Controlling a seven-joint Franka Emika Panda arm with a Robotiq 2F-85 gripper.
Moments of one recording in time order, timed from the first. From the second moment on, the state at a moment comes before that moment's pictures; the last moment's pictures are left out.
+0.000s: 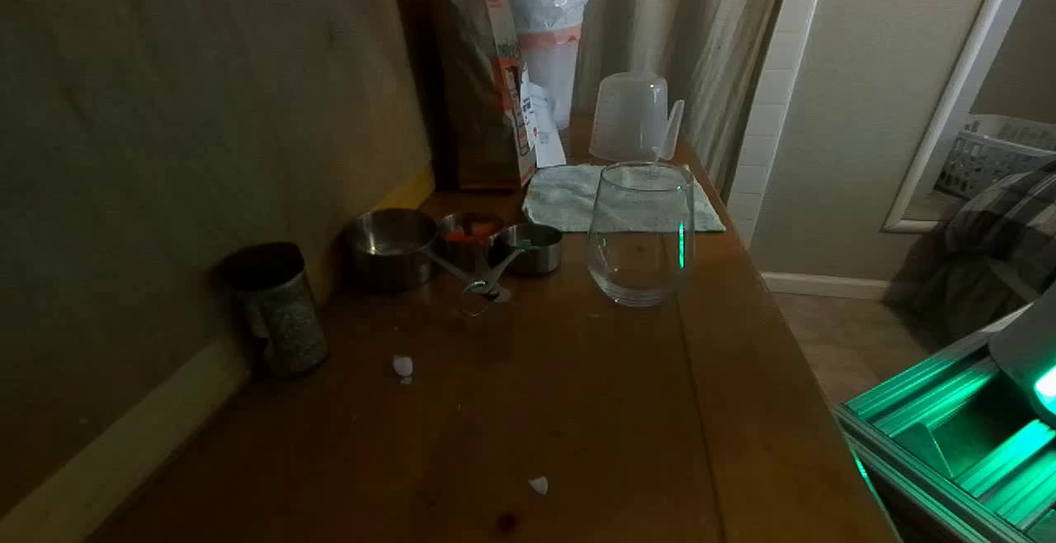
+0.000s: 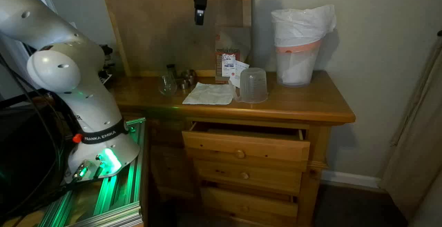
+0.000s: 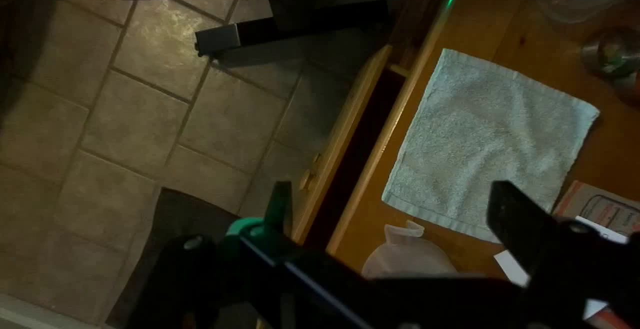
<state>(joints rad) -0.03 -0.48 -0.02 -2.21 0.05 1.53 0.14</state>
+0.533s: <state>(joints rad) -0.03 -0.48 -0.02 -2.21 0.05 1.53 0.13</state>
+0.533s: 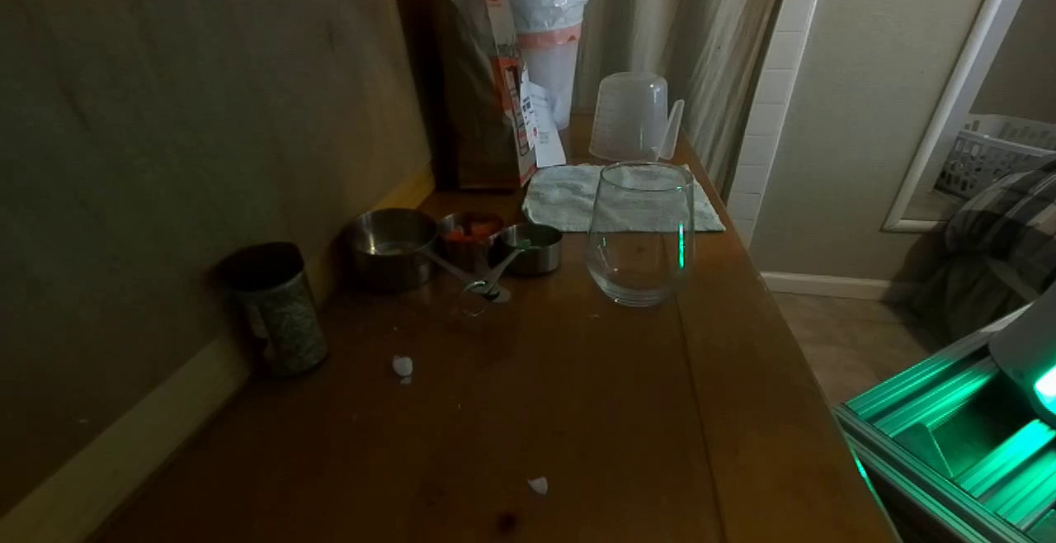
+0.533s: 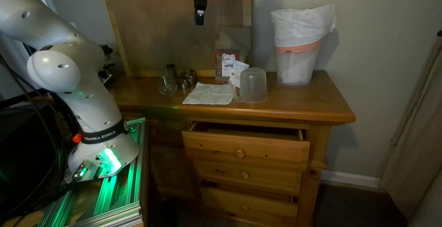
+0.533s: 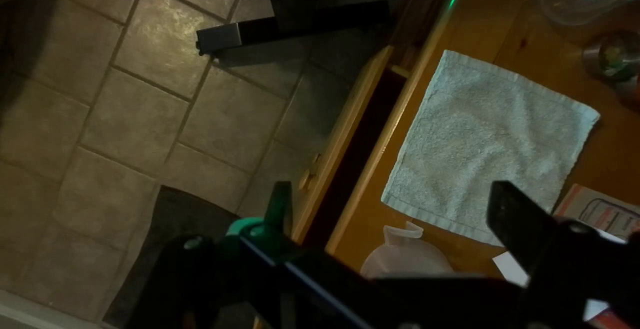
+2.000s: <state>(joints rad) 0.13 -0.37 0.08 -2.40 -0.08 1.88 -0.39</state>
